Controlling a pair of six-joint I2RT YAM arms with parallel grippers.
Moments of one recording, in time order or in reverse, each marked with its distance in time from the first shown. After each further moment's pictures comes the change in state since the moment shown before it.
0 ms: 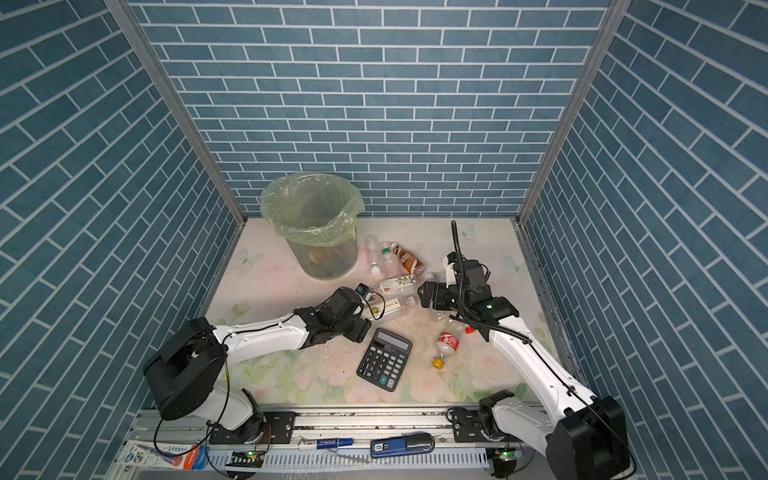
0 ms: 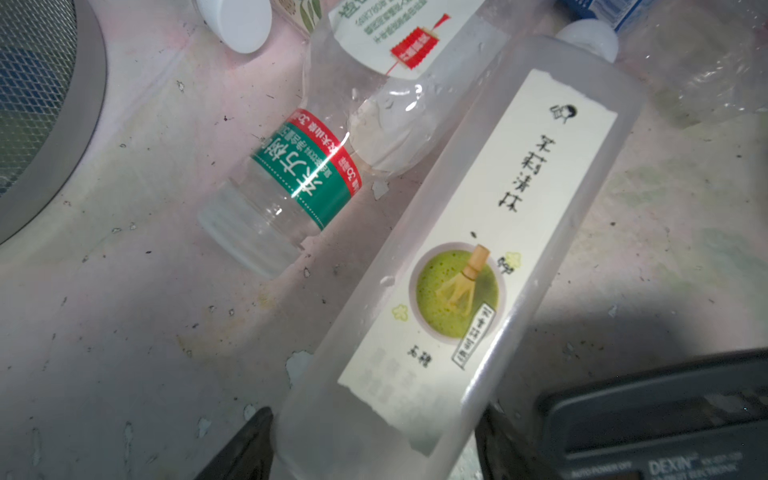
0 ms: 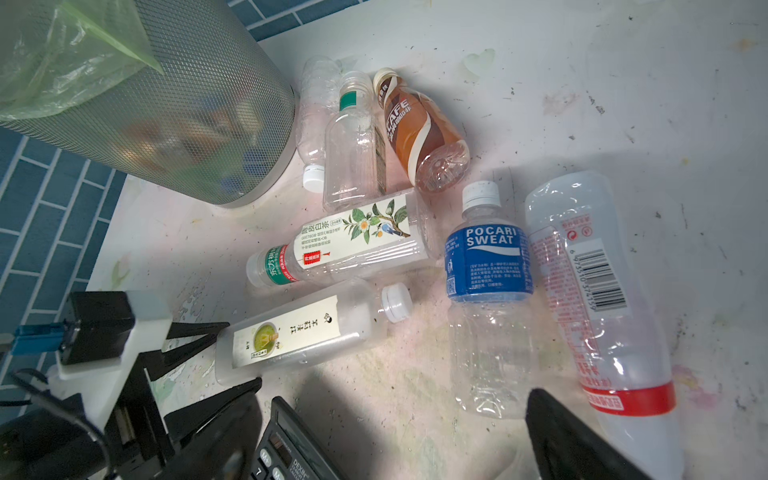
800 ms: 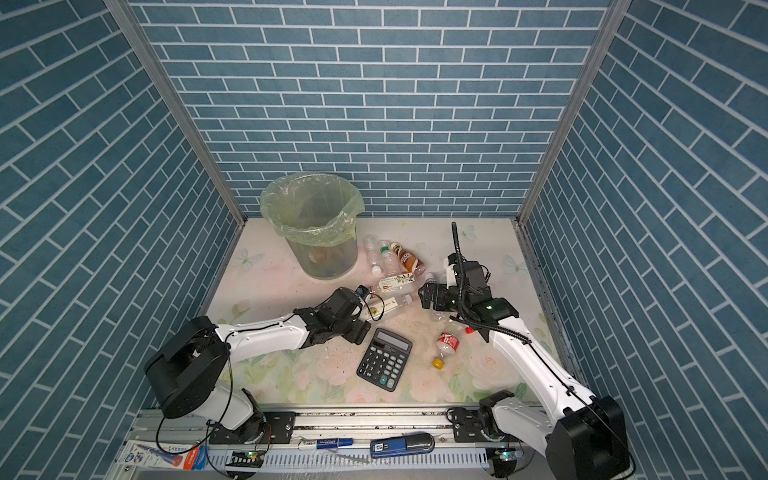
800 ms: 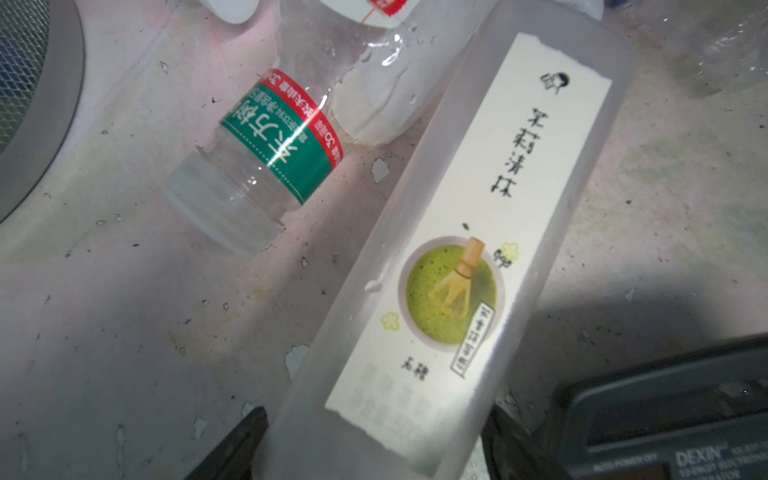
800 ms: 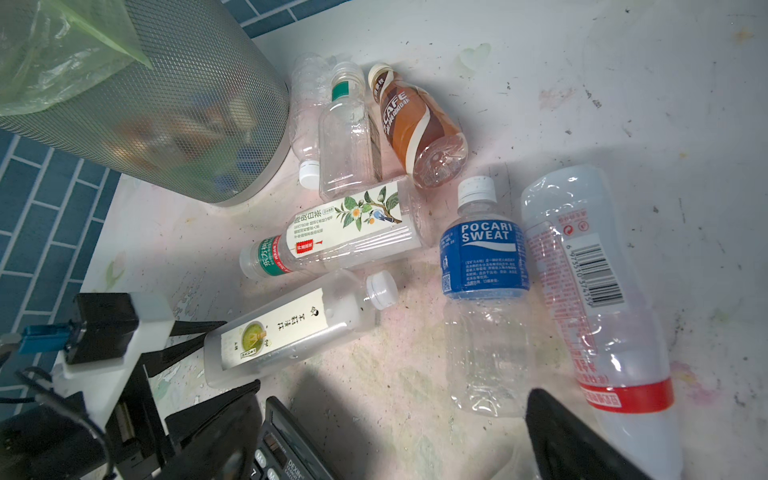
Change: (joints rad) left arm 0.014 0.023 -0.004 0.007 0.030 0.035; right arm -0.006 -0.002 -0.016 0.008 0.001 0.000
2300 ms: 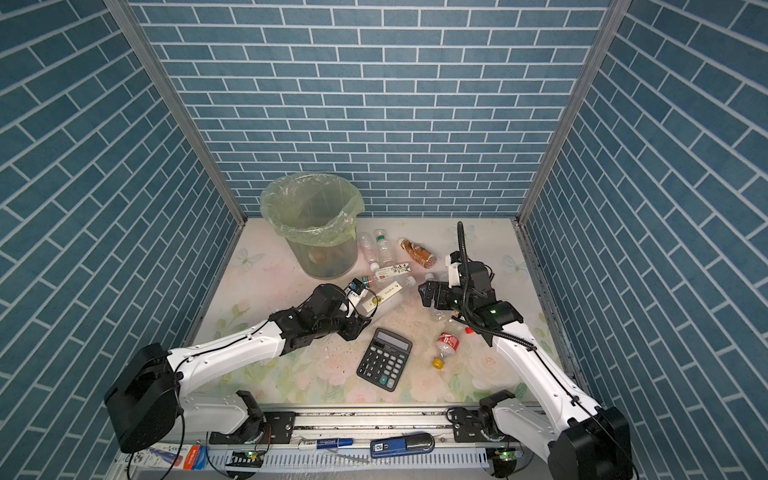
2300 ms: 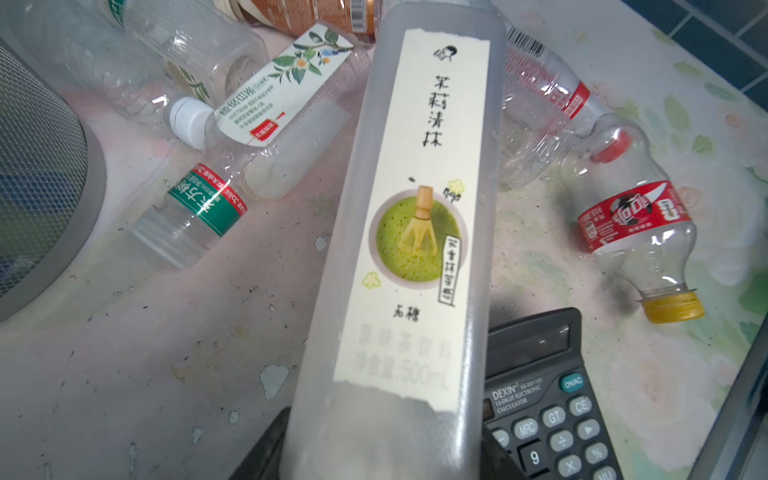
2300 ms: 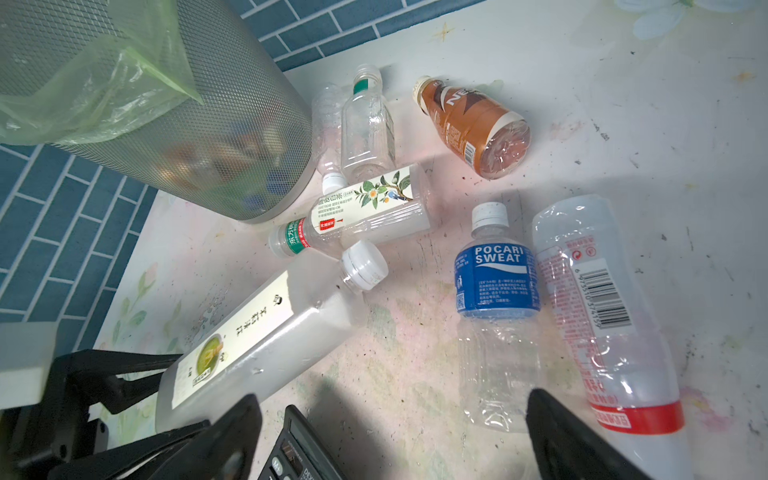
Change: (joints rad) left arm 0.001 -0.254 -0.014 -0.021 0.148 0.015; right arm -0.011 -0.049 -0.014 0.056 -0.037 0.001
